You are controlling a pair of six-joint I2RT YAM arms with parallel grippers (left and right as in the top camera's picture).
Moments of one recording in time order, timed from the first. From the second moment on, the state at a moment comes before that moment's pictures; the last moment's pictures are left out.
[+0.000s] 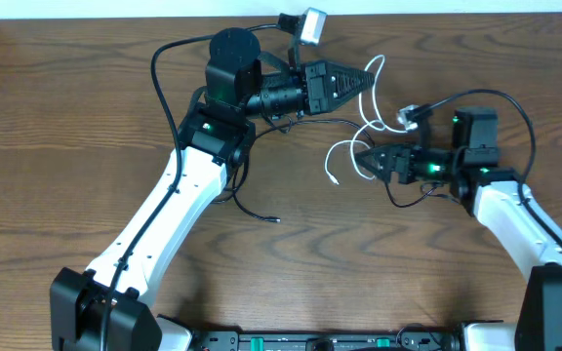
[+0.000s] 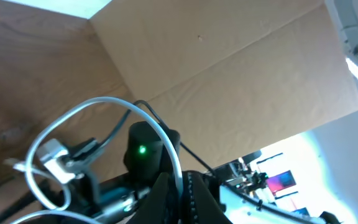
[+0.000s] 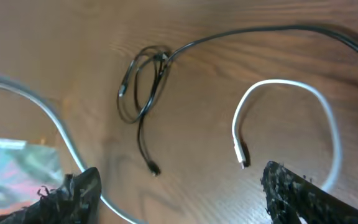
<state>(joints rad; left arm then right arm) -0.42 1.58 1.32 0.18 0.96 -0.96 0.09 1.53 0.81 -0.12 -0.89 0.25</state>
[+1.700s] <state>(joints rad) -0.42 1.58 1.32 -0.52 0.42 -0.67 0.35 1.53 0.81 -0.20 -0.54 0.05</state>
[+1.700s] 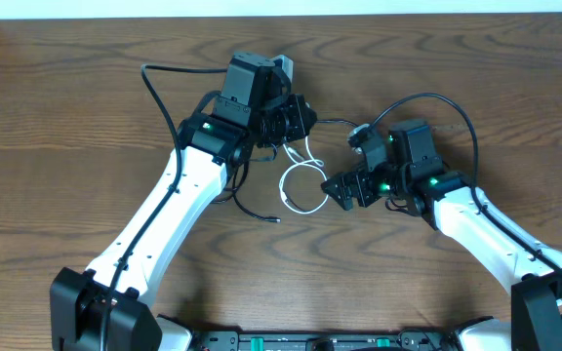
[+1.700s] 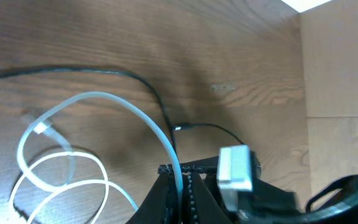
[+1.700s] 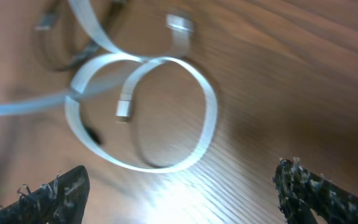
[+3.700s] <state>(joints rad) -0.42 1.58 1.32 -1.03 -0.12 -0.75 0.07 1.41 1.22 -0.03 -0.39 0.18</state>
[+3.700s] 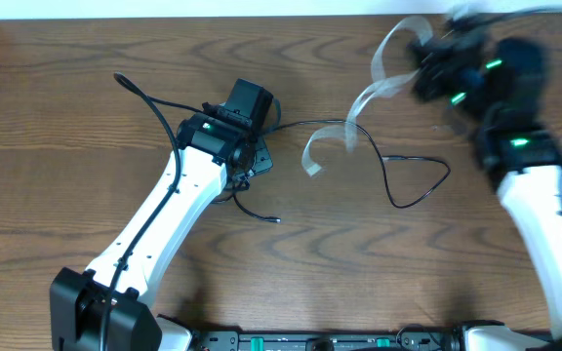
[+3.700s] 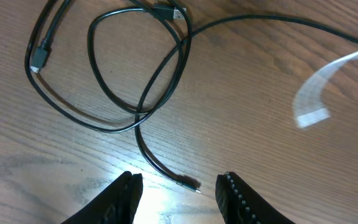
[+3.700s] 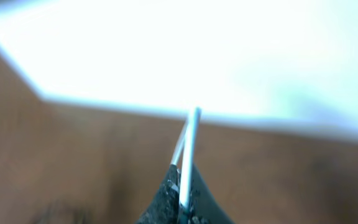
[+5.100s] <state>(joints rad) -0.42 1.58 1.32 -1.05 -0.14 -0.74 -0.71 1.72 1.39 -0.61 0.15 0.22</state>
